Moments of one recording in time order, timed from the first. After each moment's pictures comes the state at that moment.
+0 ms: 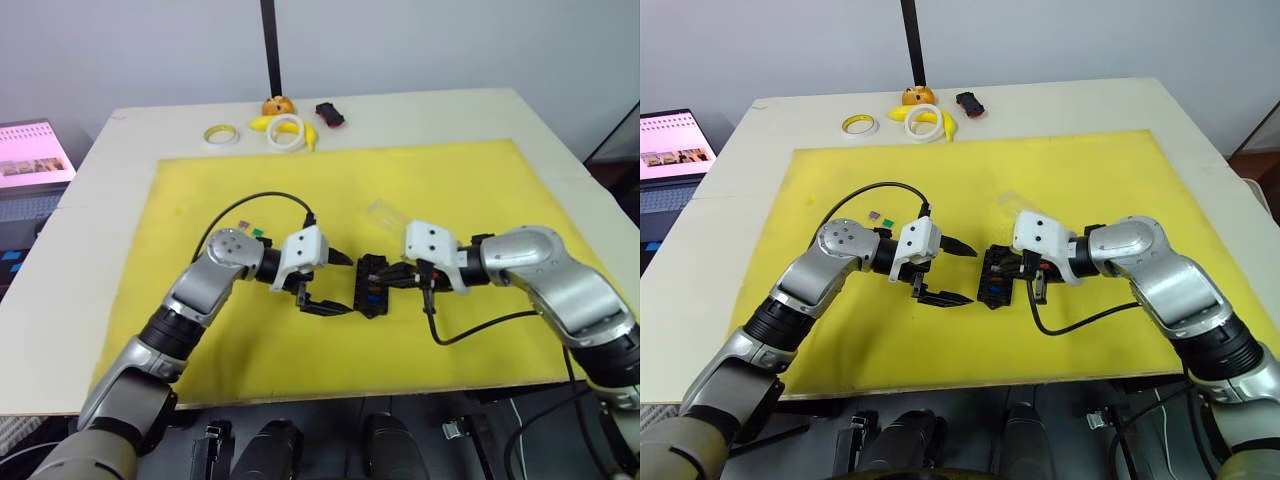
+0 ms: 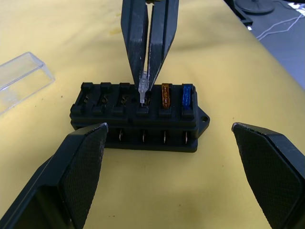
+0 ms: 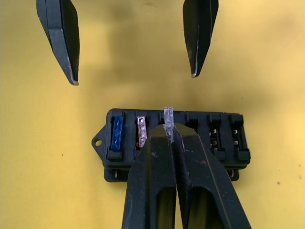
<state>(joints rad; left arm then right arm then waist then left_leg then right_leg) -0.67 0.45 -0.37 0.10 -0.22 0.23 -1.24 -0.56 -0.90 0.27 -0.31 0.30 0.63 1.09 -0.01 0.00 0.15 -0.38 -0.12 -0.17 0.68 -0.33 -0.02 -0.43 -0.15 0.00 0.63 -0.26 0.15</state>
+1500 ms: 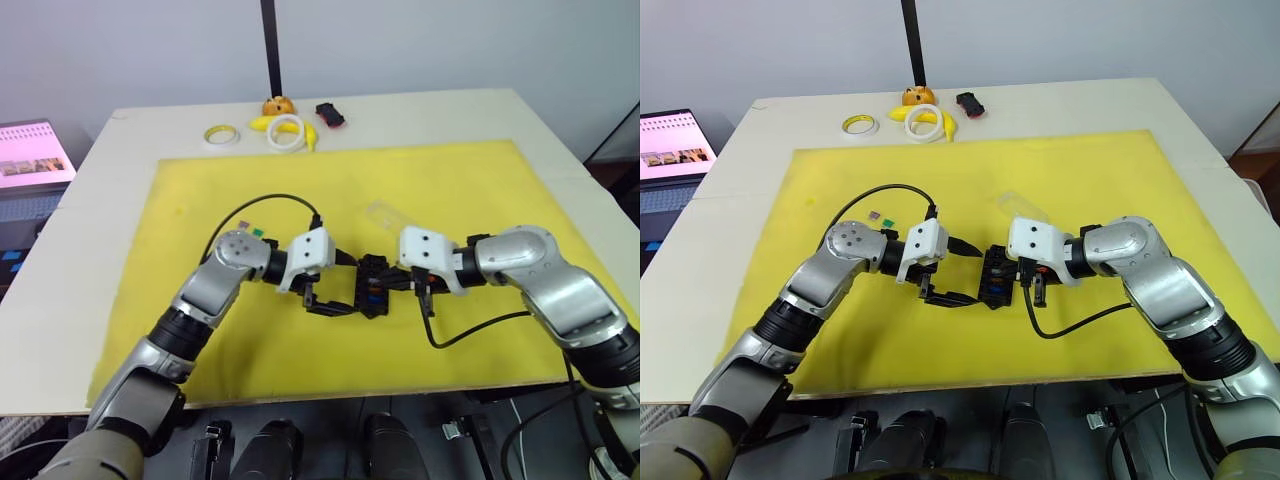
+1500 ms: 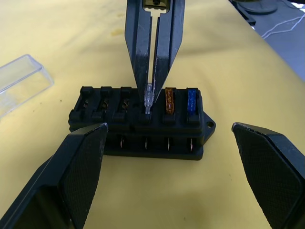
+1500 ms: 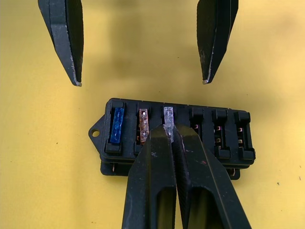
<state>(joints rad) -0.67 0.40 -0.37 0.11 -0.19 0.23 -1.22 -0.56 -0.88 0.29 -0.31 0.19 0.60 1.13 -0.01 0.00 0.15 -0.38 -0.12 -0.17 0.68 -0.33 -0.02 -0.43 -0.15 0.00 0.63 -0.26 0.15</state>
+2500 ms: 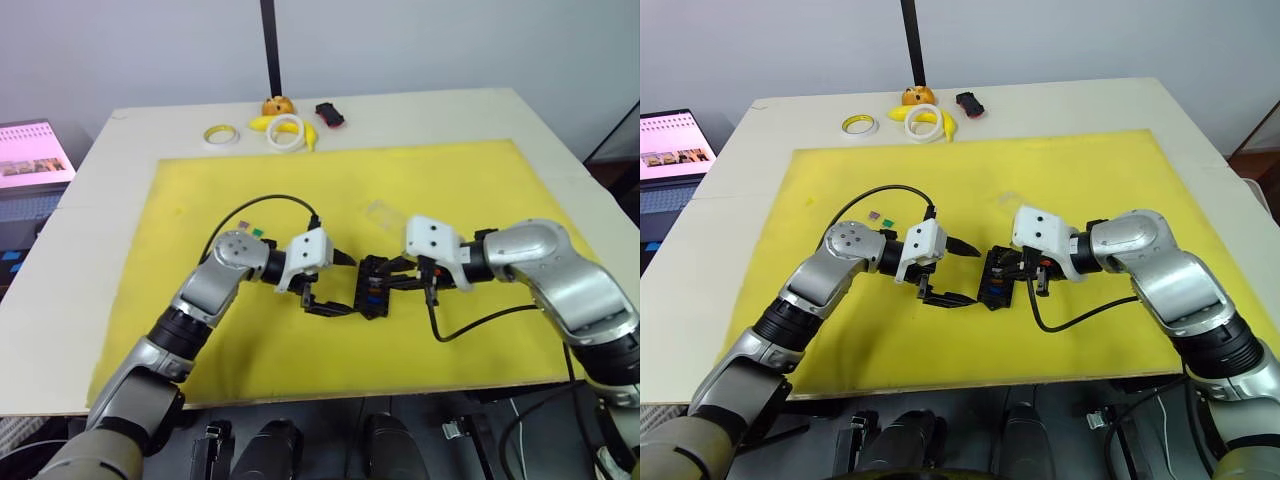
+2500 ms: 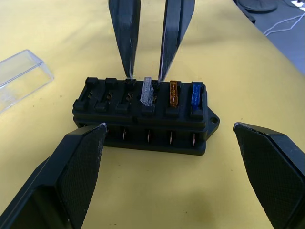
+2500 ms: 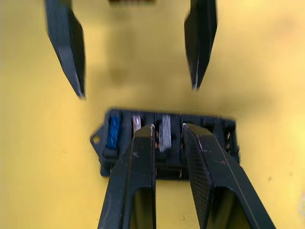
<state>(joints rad) -0.67 0.41 -0.37 0.14 -0.19 0.21 -1.24 -0.59 -0.88 0.21 -0.37 0.30 0.73 1.14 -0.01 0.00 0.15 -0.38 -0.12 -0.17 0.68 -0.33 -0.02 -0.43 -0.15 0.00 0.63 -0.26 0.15</state>
